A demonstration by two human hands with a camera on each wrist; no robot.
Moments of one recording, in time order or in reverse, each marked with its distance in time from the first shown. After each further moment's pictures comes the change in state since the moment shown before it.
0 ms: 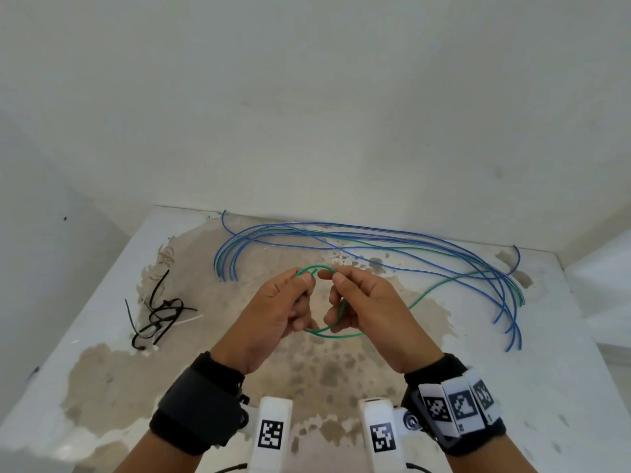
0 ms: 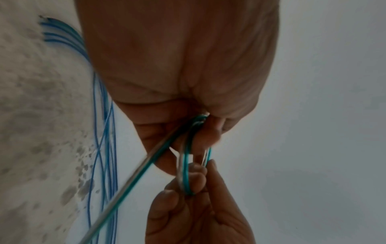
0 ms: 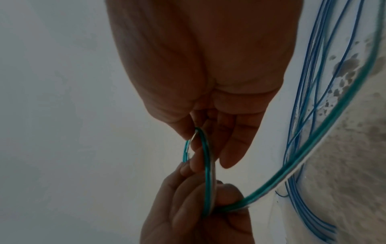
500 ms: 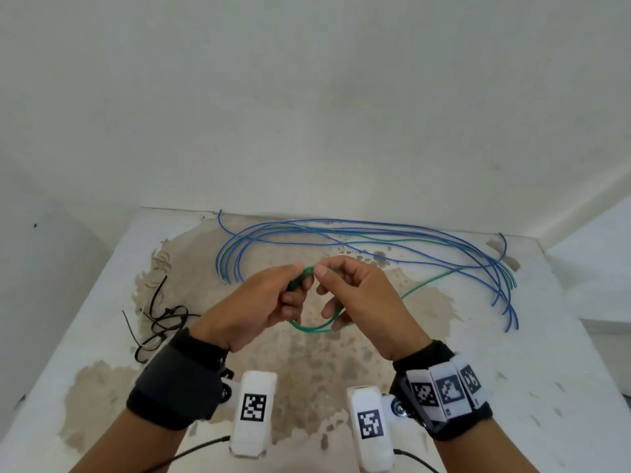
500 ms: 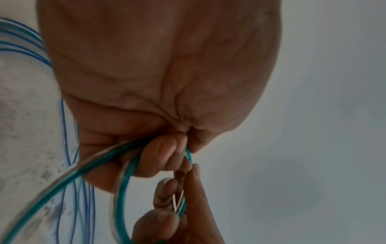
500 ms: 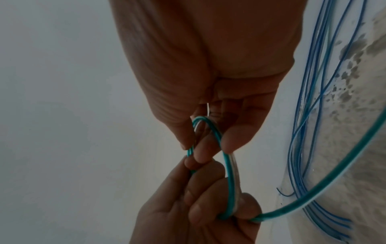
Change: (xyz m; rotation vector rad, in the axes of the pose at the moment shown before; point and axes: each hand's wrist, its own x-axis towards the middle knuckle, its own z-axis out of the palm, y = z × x) left_hand -0.001 0.029 -0.076 0.063 -0.181 -0.190; right_hand 0.016 -0.001 0.074 -0.111 0.147 0.011
